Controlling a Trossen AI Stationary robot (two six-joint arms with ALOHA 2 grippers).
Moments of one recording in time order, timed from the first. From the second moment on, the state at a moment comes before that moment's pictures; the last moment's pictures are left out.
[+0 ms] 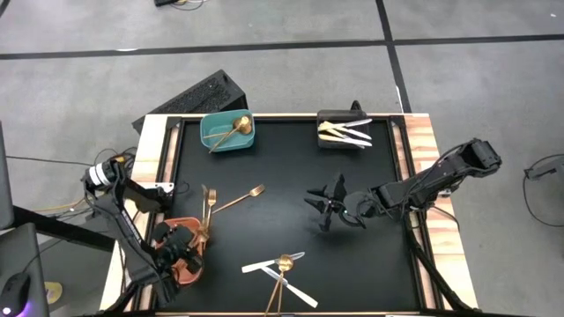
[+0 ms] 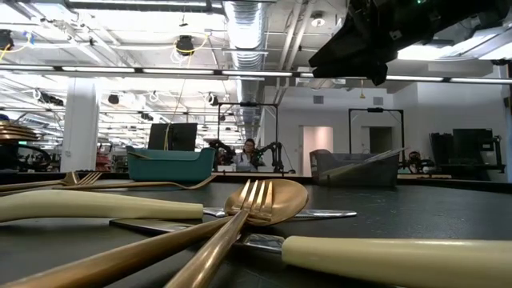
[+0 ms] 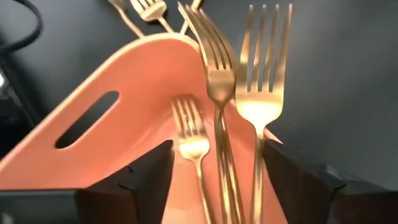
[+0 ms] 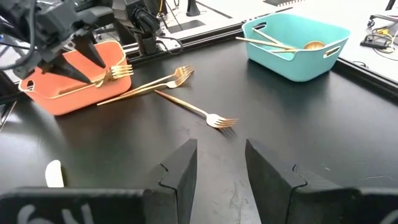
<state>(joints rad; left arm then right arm) -1.10 1.61 0.96 -1.26 -0.45 -2.06 0.32 1.33 0.67 0.26 0.60 0.39</state>
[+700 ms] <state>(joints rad) -1.10 1.61 0.83 -1.15 -0.36 -2.05 0.32 1.33 0.67 0.27 0.60 0.41</state>
